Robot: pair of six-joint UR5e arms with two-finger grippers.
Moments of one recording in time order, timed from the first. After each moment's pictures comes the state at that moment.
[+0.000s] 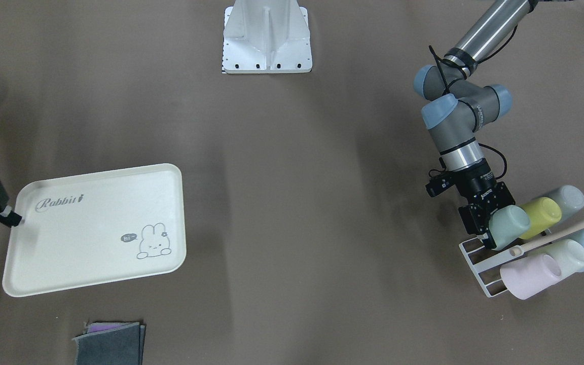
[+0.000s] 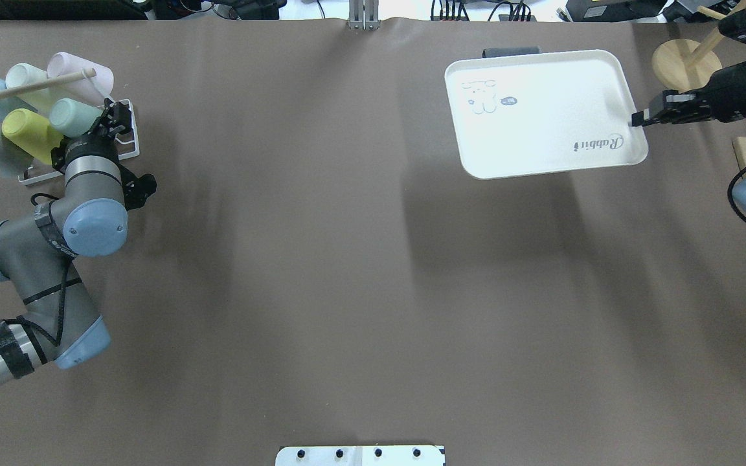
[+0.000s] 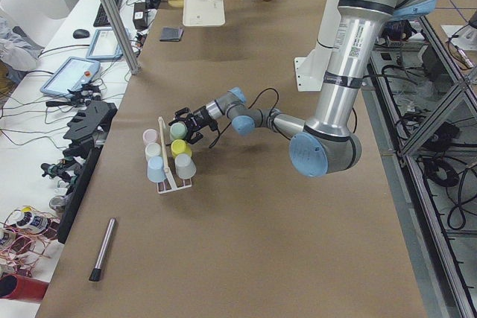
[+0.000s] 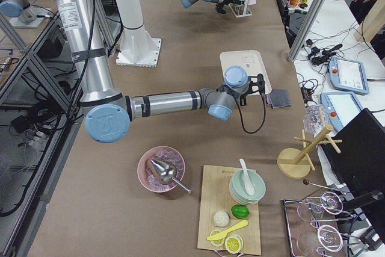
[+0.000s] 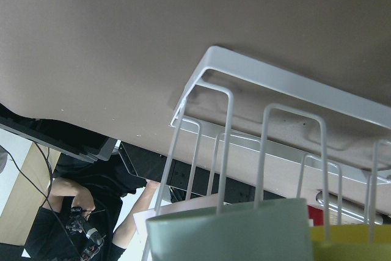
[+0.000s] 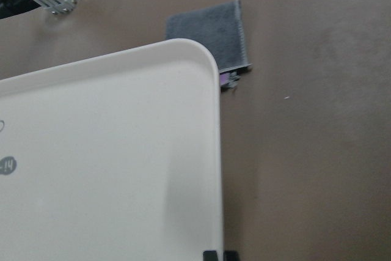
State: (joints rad) left arm -0.64 -1.86 -1.43 -2.15 -0.77 1.33; right arm 1.14 -1.34 1.48 -0.57 2.35 1.04
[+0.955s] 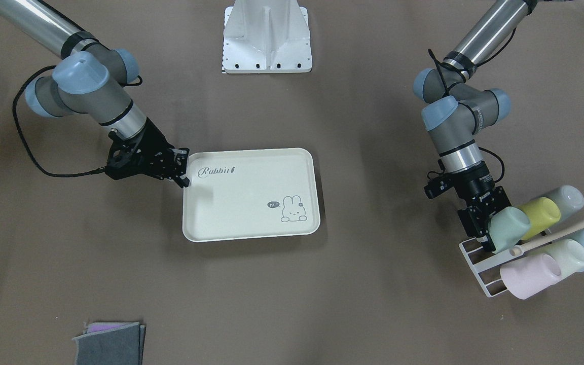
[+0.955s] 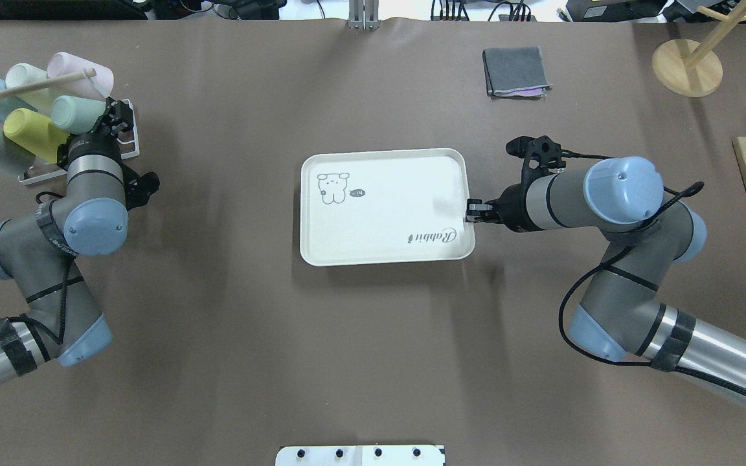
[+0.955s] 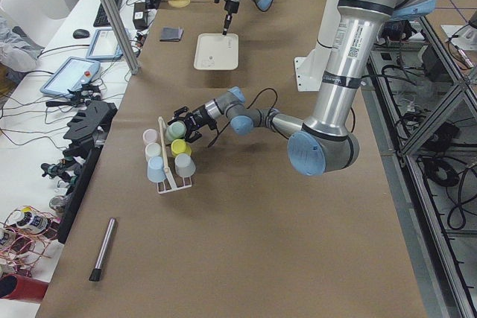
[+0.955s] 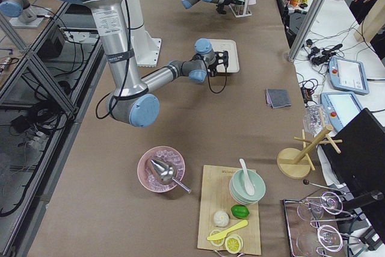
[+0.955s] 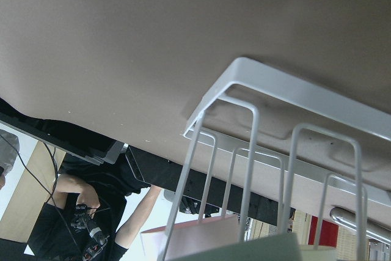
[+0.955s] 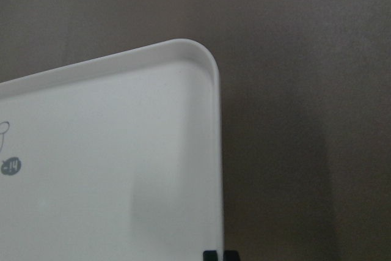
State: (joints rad) left arm -0.64 -1.86 -1.40 -2.22 -0.77 1.33; right arm 0.60 -1.23 1.60 -0.80 1.85 1.29
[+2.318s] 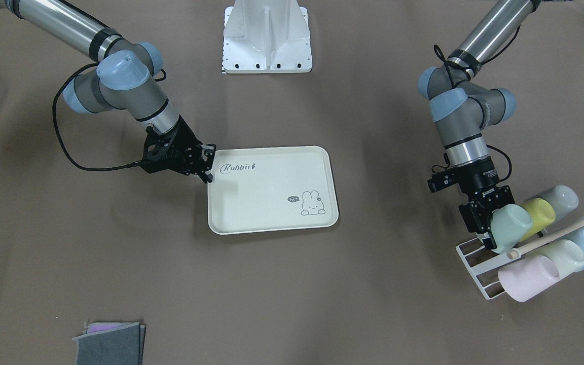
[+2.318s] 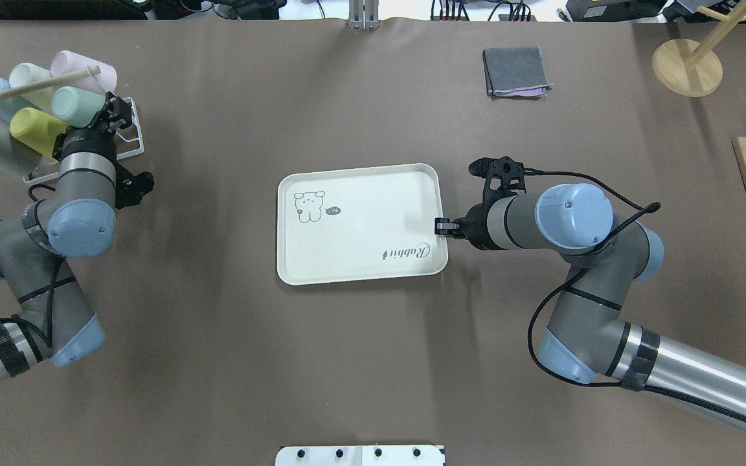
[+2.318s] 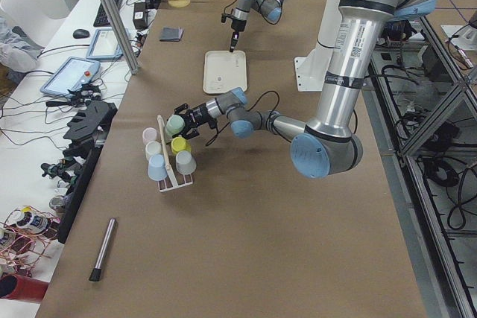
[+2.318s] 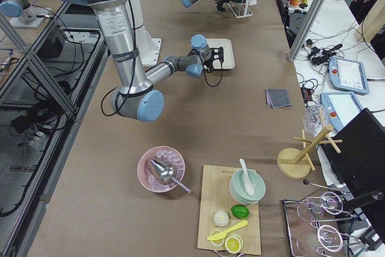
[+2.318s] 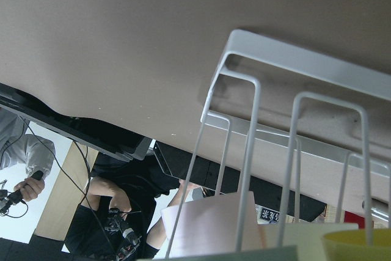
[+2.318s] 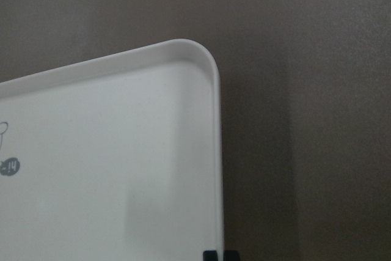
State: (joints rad) left arm -0.65 -1.83 -1.44 -2.33 -0.77 1.48; right arm 0.54 -1.18 1.58 -0.82 1.78 1.29
